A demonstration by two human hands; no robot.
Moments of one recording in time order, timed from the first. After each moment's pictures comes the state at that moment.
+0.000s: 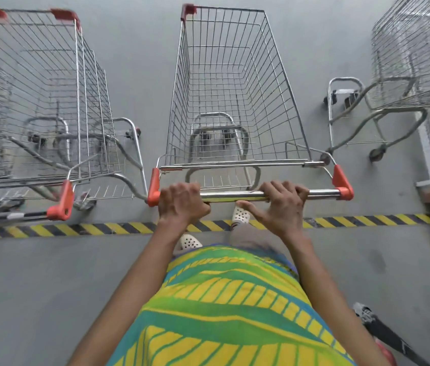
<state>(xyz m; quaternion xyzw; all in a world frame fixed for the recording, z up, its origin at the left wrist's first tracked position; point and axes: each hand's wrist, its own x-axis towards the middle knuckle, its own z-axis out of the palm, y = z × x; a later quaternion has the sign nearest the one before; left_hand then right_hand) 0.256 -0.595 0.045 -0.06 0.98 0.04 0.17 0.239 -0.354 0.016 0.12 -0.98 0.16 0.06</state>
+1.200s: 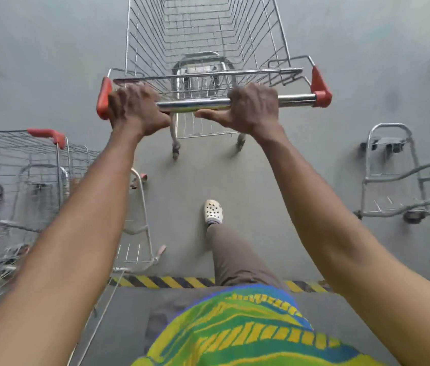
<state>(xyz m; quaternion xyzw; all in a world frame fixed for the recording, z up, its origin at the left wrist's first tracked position) -0.369 -0.849 0.040 -0.15 0.98 0.03 0.08 -0.438 -0.621 0.026 0.23 -0.97 0.04 -0.04</state>
